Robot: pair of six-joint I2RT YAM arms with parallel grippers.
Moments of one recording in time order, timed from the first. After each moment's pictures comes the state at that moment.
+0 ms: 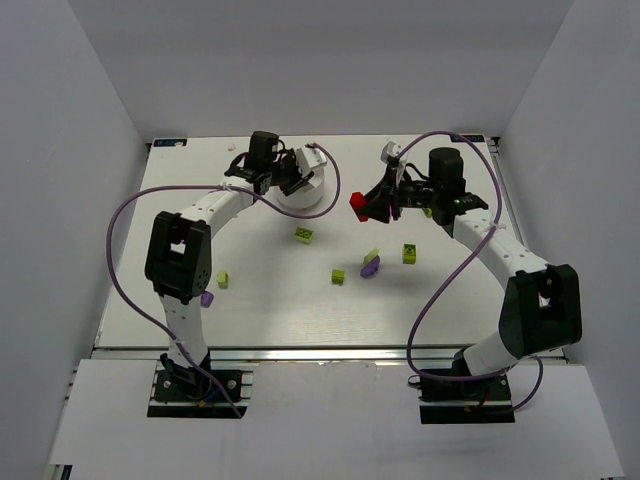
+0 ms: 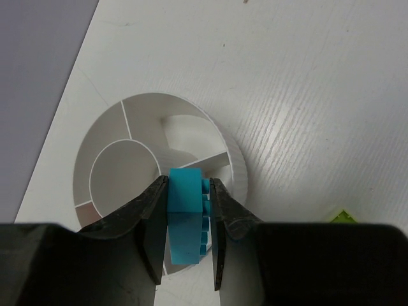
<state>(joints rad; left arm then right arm) -0.36 1.98 1.55 -0.17 0.48 0.75 0.29 1.50 1.12 -0.03 -1.03 -0.25</state>
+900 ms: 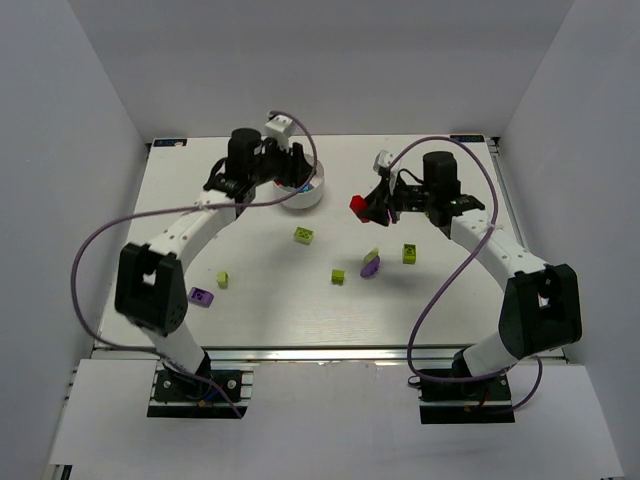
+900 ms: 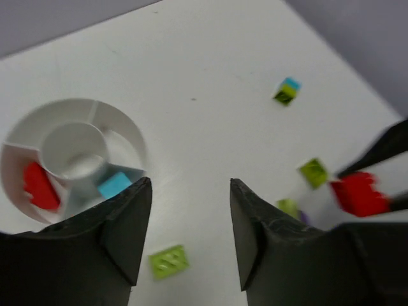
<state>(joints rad) -0.38 1.74 1.43 -0.01 0.40 -0.03 0.31 1.50 1.11 -0.11 -0.94 -0.44</state>
